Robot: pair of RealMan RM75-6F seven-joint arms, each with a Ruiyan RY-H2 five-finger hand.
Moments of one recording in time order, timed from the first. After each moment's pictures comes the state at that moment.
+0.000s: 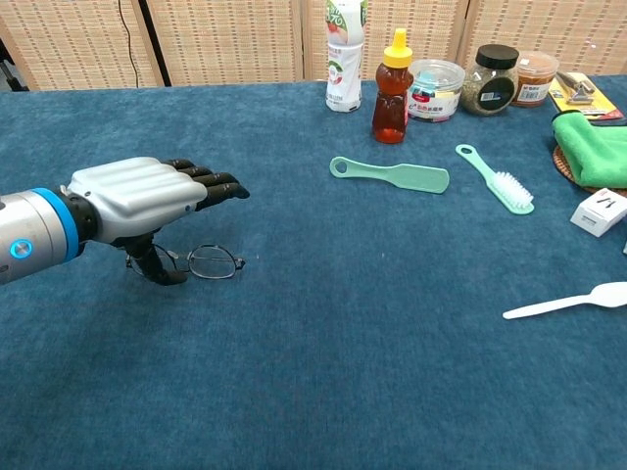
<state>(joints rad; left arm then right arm) -0.80 -1.55 0.02 -1.66 0.96 1.05 0.81 -0.17 -1.06 0.04 -1.63 -1.54 1.72 0.04</state>
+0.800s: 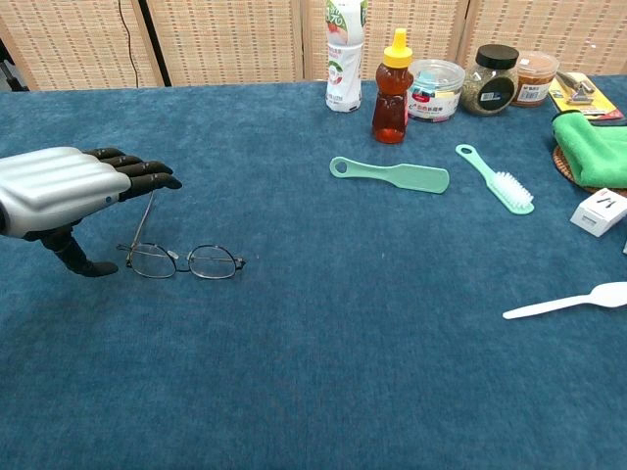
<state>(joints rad) -0.70 -1.44 0.07 -1.64 1.08 1.09 0.71 -0.17 -1.06 0.04 -1.62 -1.55 1.72 0.04</state>
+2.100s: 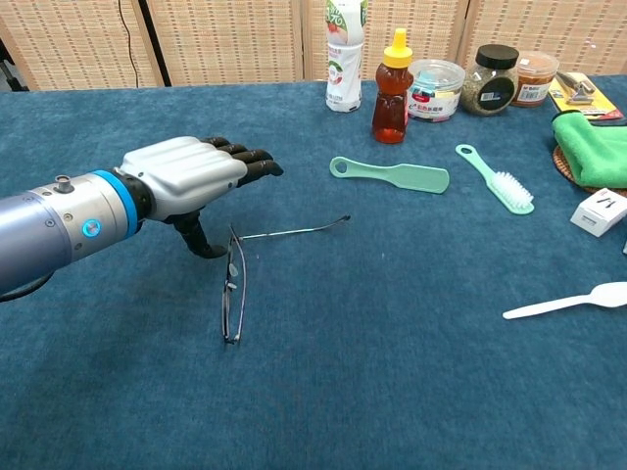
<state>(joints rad) -0.83 -1.67 -0.08 -1.52 0.99 1.01 0.81 -0.21 -1.05 0.04 -1.63 -1.54 1.76 0.05</state>
